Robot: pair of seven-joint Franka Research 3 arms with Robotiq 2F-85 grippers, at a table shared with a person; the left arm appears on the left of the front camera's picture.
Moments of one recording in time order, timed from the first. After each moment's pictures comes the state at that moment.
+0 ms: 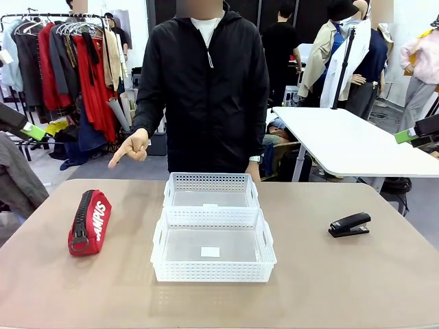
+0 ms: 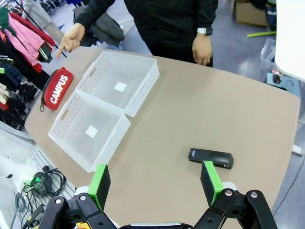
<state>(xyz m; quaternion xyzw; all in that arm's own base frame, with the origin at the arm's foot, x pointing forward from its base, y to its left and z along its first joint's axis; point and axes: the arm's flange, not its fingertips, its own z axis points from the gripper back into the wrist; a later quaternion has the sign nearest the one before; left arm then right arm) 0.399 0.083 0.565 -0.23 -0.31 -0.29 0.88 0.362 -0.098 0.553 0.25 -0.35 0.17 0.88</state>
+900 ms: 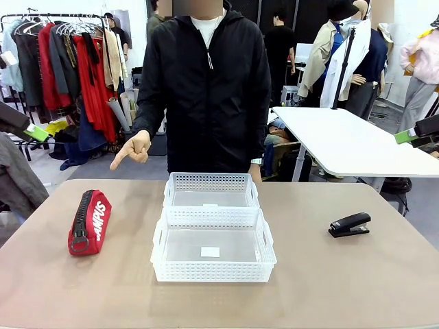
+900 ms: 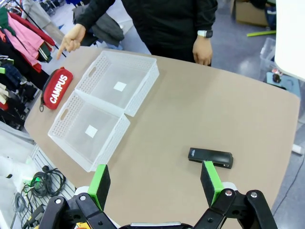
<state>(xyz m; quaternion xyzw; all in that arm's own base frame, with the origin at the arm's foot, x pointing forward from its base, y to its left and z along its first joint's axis) 0.406 0.074 0.561 -0.23 -0.30 -0.28 0.88 0.363 -0.099 0.553 0.25 -0.35 0.17 0.88</state>
